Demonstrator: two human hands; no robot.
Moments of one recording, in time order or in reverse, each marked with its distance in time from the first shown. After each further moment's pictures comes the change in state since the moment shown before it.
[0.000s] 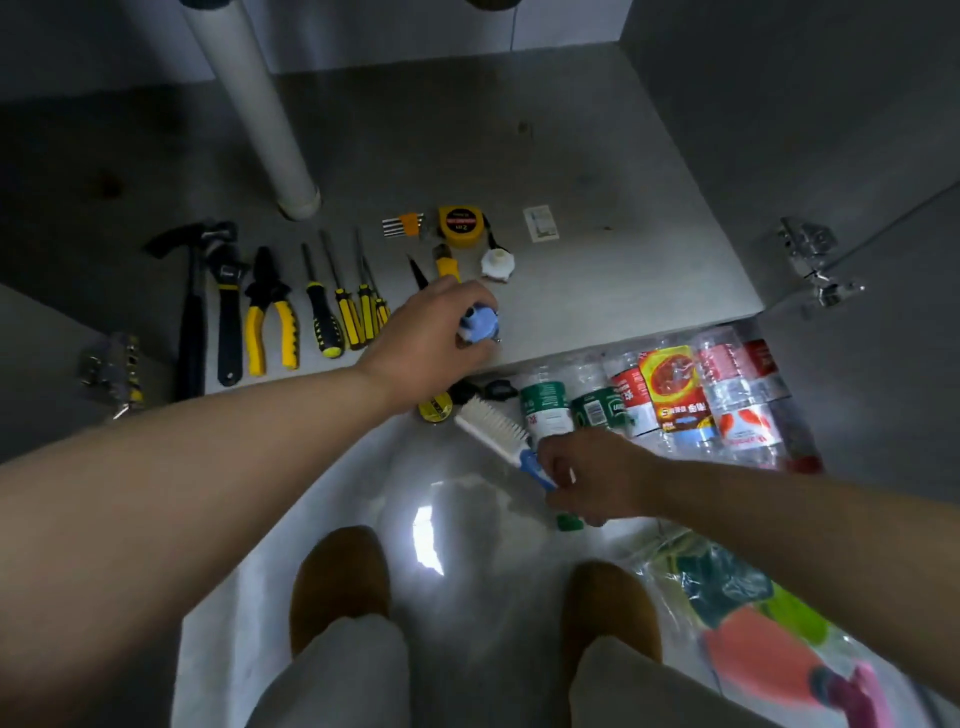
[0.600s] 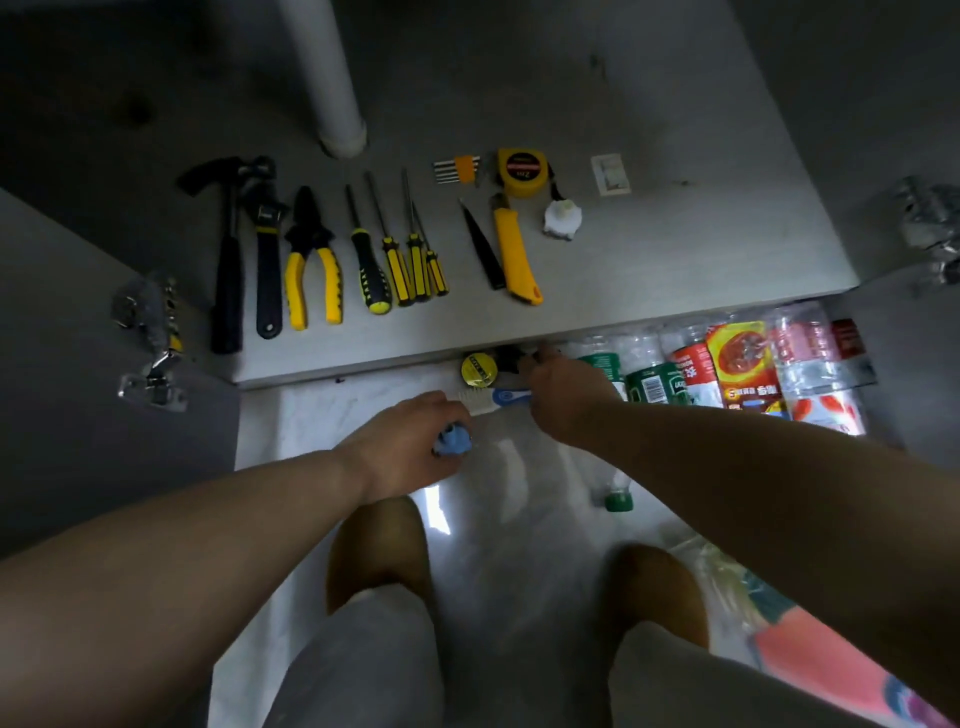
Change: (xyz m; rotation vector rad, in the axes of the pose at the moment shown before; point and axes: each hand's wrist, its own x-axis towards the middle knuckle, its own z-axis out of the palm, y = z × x) left_hand -0.116 -0.090 0.038 0.027 -0.446 -0.178; right_hand 0.113 -0.045 0.024 -0.410 0.273 0.090
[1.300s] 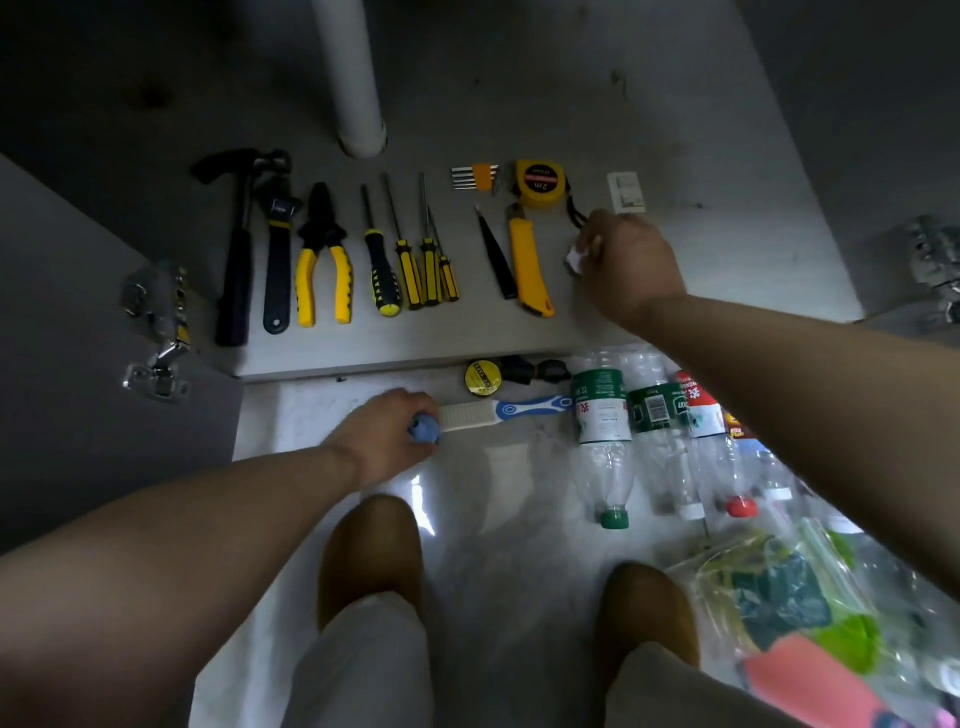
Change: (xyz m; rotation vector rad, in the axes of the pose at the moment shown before) left_hand 0.003 -0.025 -0.002 -0.101 0.113 -0.212; right_hand 0.052 0.055 -0.101 0.267 0.476 0.132
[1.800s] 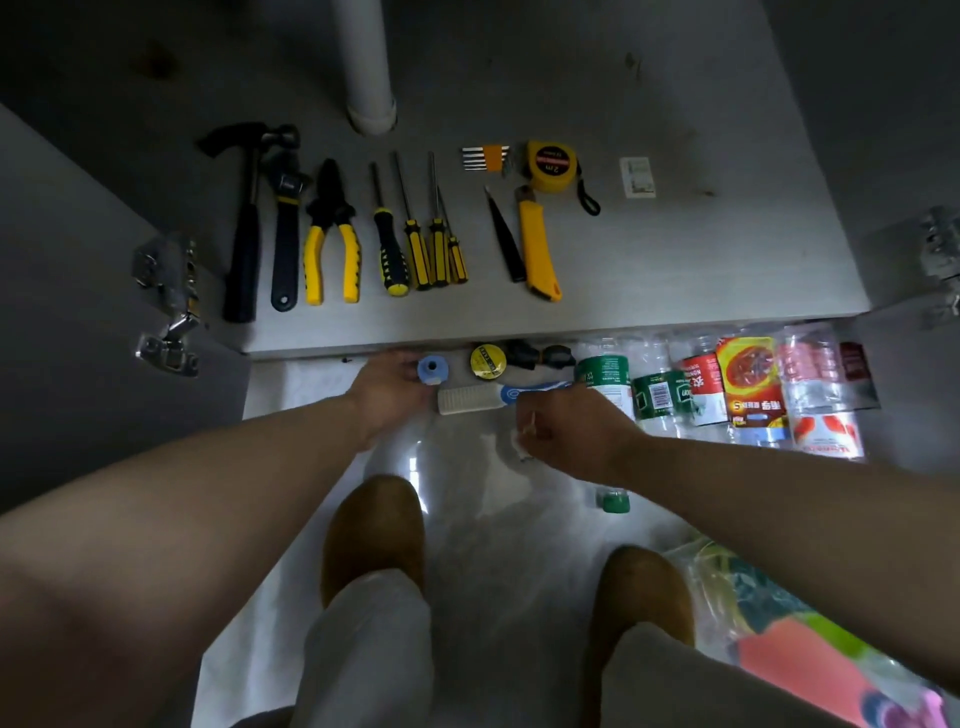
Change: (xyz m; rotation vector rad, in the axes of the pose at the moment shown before) left_hand 0.020 0.002 0.003 -0.802 0.163 -0.354; right_hand -0.134 -0.019 0.056 0.036 -0.546 -0.290
